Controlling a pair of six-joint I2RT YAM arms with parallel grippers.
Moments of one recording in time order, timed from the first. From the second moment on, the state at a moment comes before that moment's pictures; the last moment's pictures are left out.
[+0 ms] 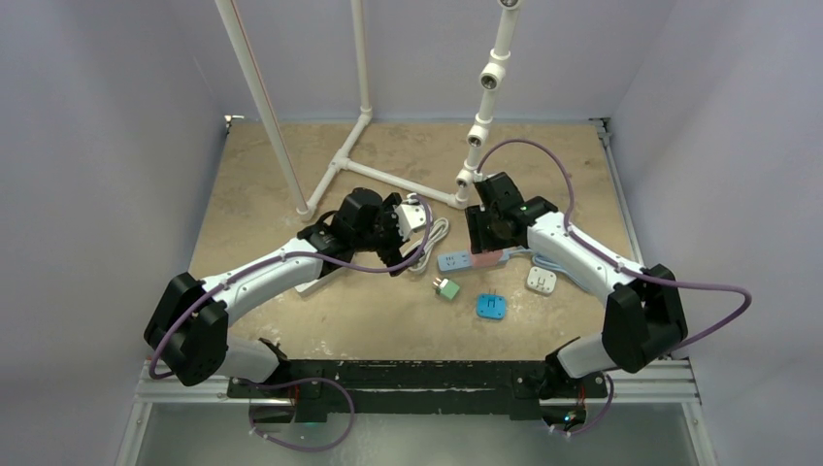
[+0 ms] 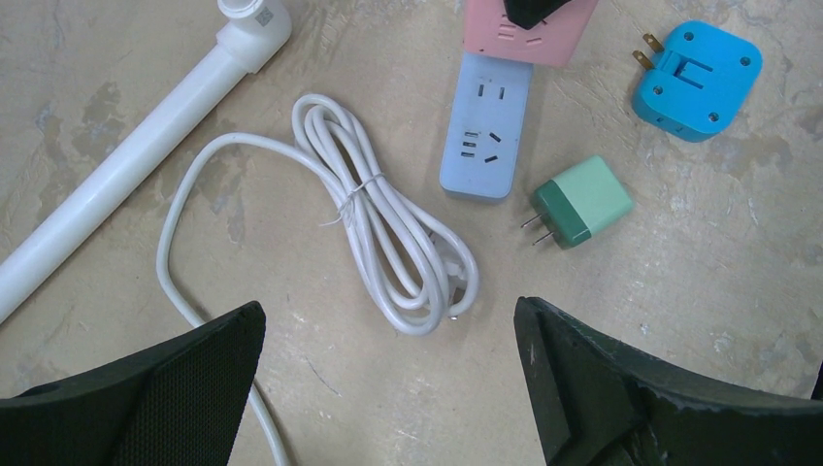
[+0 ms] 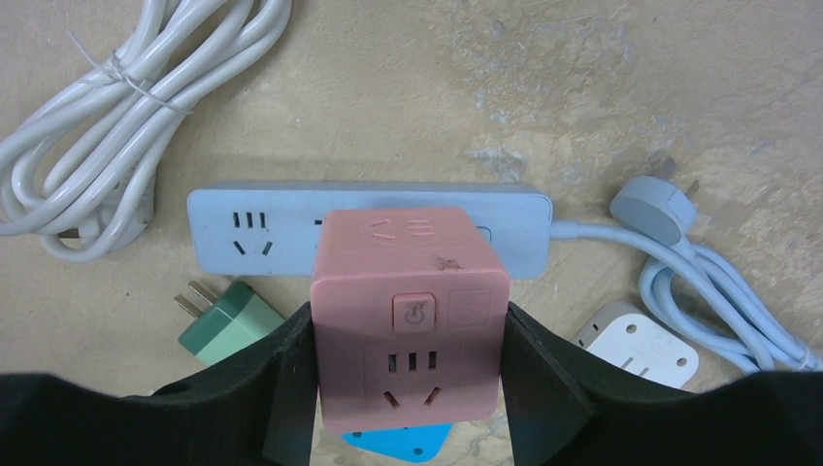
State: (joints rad) left arm -0.70 1.38 0.91 -0.13 0.30 0.37; right arm 0.51 1.45 1.07 -0.69 0.16 0.28
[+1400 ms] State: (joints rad) left arm -0.70 1.38 0.91 -0.14 0.31 0.37; right arm 0.51 1.47 1.05 -0.63 0.19 0.27
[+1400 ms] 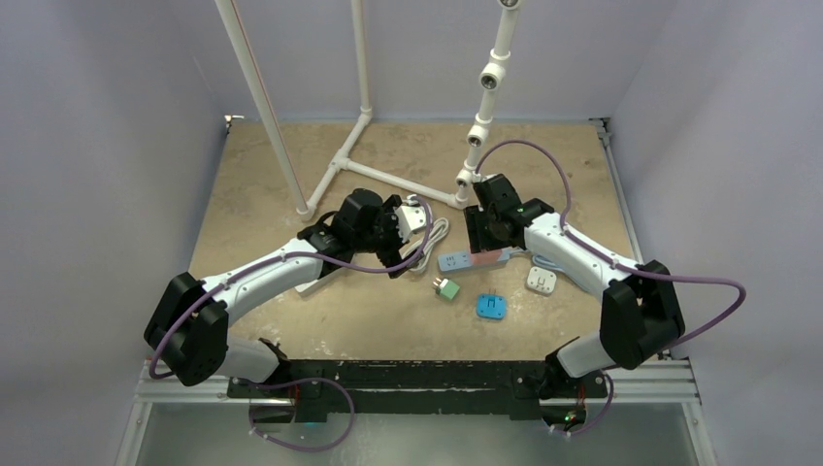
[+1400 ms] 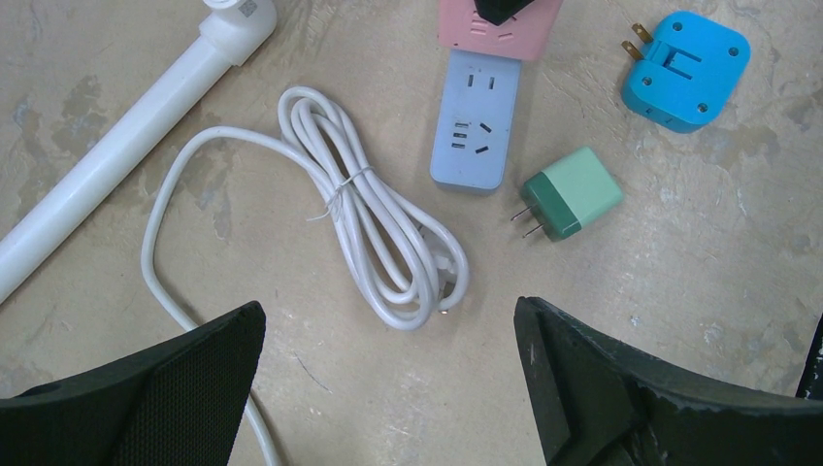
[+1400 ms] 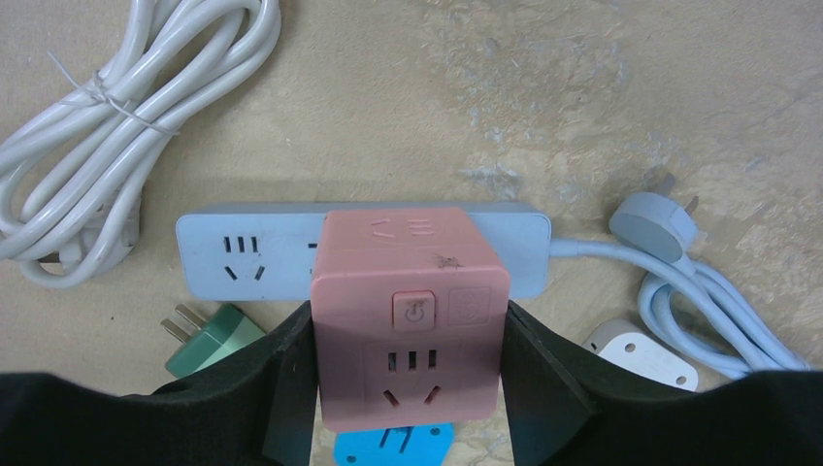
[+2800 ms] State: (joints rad) left arm -0.70 1.38 0.91 -0.16 0.31 0.37; right arm 0.54 1.49 0.98 -0.49 0.22 0.32
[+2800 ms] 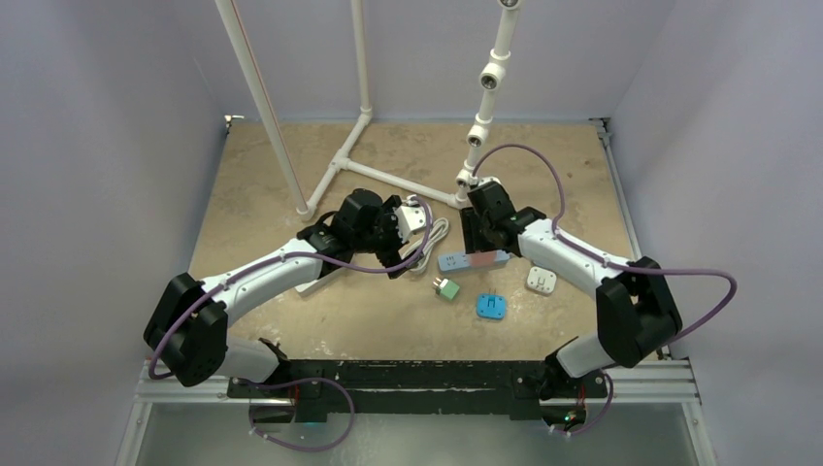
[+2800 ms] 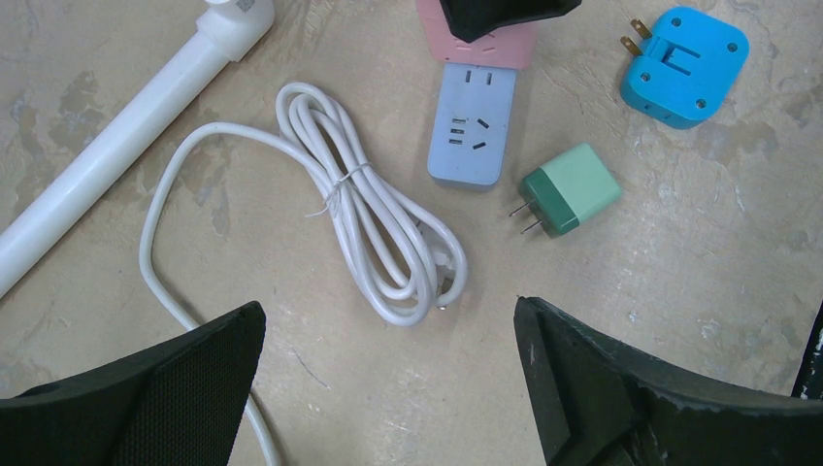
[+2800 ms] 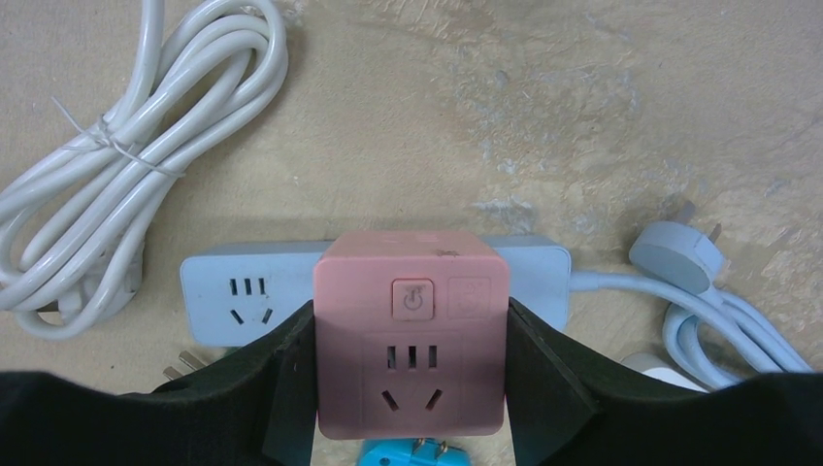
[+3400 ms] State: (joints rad) left arm -0.70 1.34 0.91 -0.17 0.28 0.37; right arm 0.71 1.37 0.83 -0.37 0.27 0.43
